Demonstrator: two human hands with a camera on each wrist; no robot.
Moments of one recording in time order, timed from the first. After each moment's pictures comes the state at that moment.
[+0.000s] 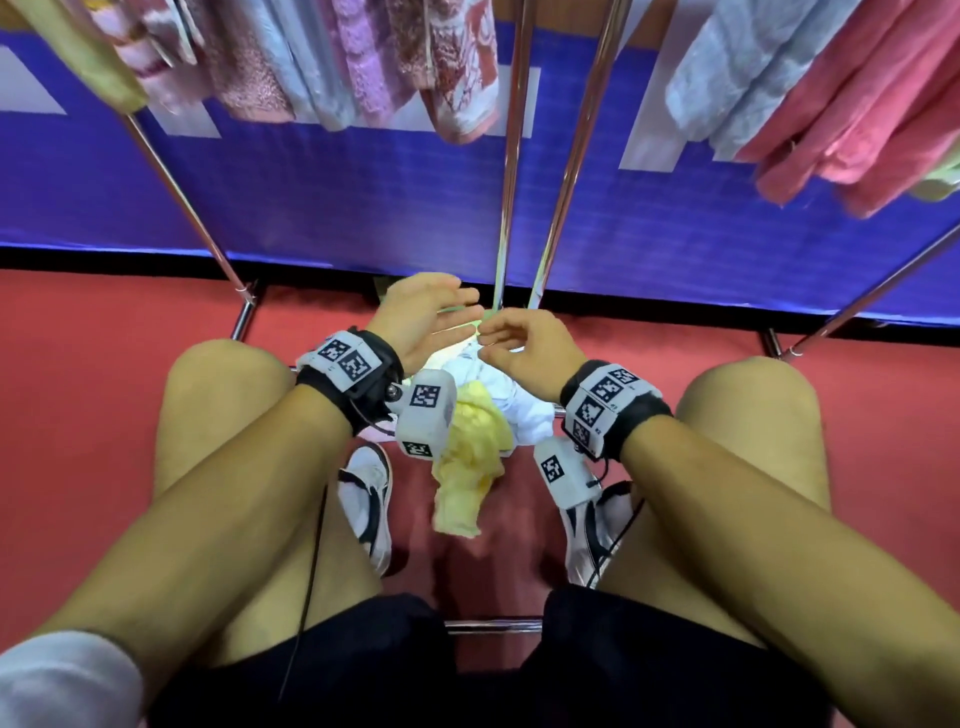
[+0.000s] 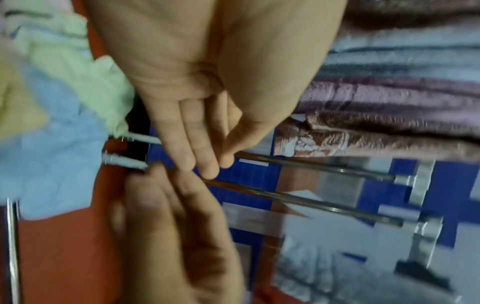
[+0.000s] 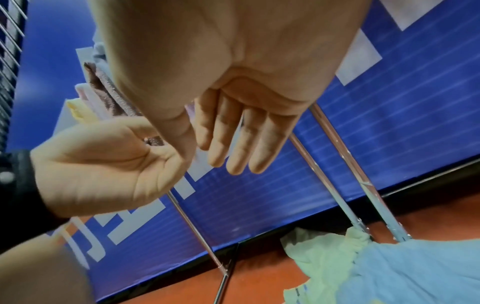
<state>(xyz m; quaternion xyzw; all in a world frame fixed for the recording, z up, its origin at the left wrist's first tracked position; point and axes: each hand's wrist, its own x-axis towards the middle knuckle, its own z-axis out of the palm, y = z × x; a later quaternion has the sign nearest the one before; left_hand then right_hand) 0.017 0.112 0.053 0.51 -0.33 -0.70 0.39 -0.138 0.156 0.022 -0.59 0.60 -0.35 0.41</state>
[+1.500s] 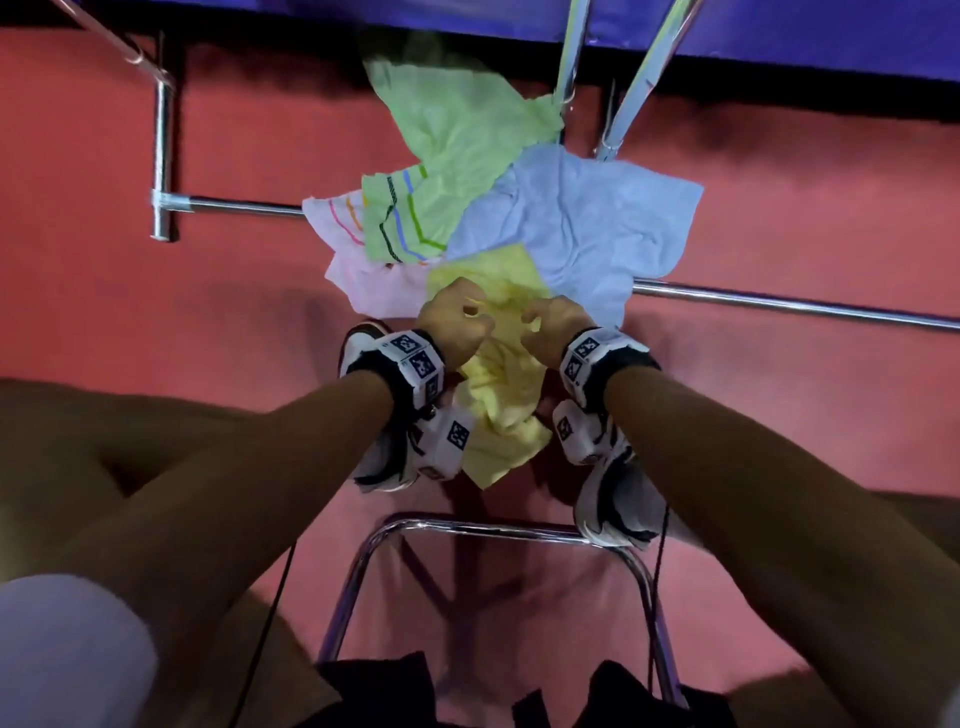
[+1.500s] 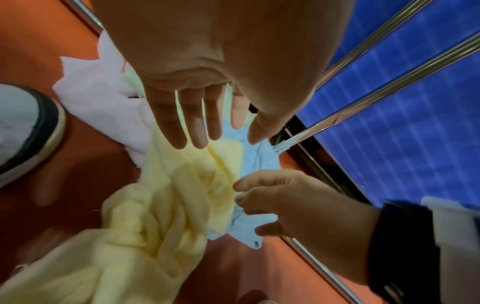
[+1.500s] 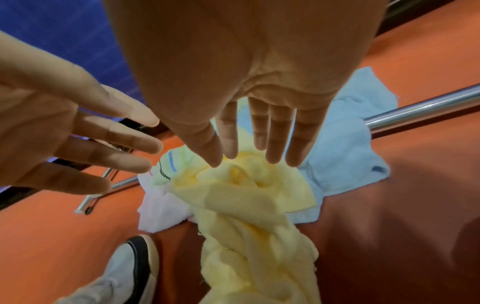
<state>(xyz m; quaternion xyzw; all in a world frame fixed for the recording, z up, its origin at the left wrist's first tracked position) 0.009 0.063 -0.237 0.71 -0.49 -0.51 0.00 -0.155 0.076 -0.276 -0.54 0.69 0.08 0.48</state>
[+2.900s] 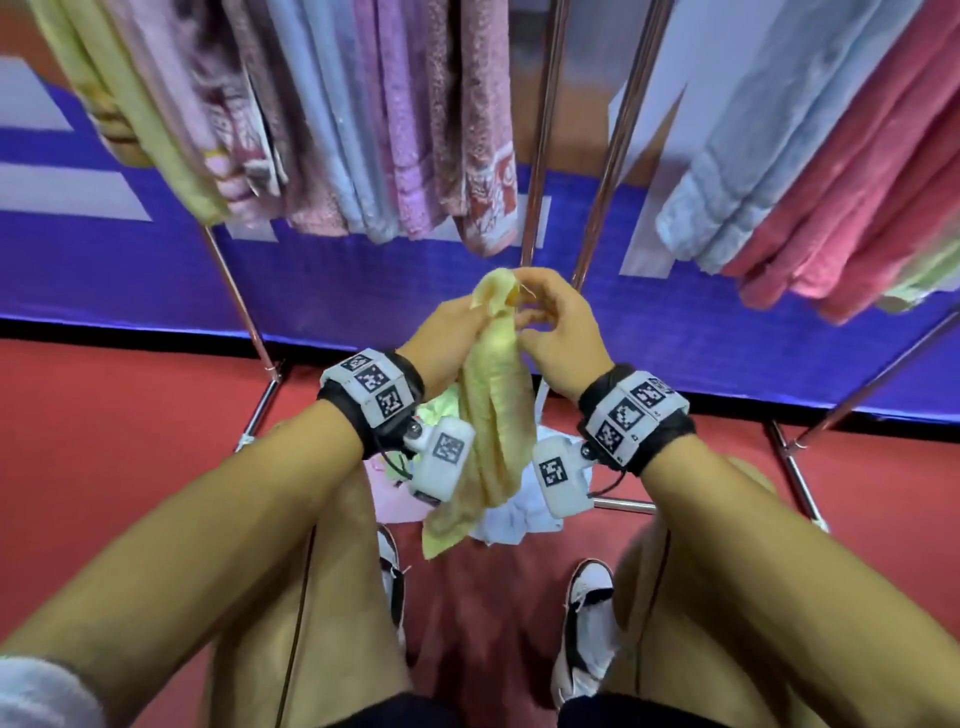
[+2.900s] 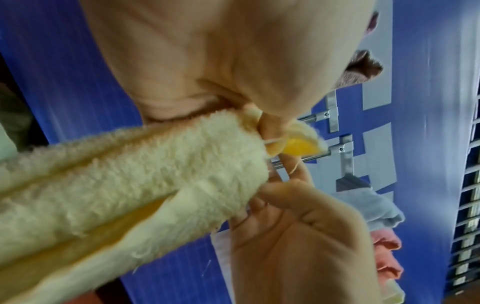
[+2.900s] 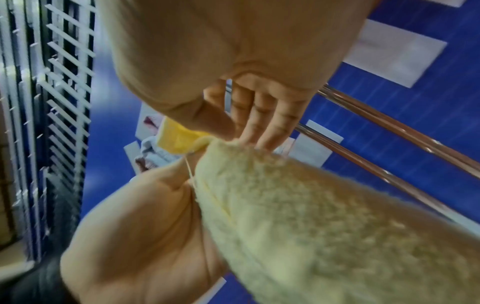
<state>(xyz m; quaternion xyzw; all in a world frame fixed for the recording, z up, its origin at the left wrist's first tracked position) 0.014 0.101 0.129 0.40 -0.54 -0.64 0.37 -0.128 0.125 0.124 -0.59 0.48 -0.54 0.36</state>
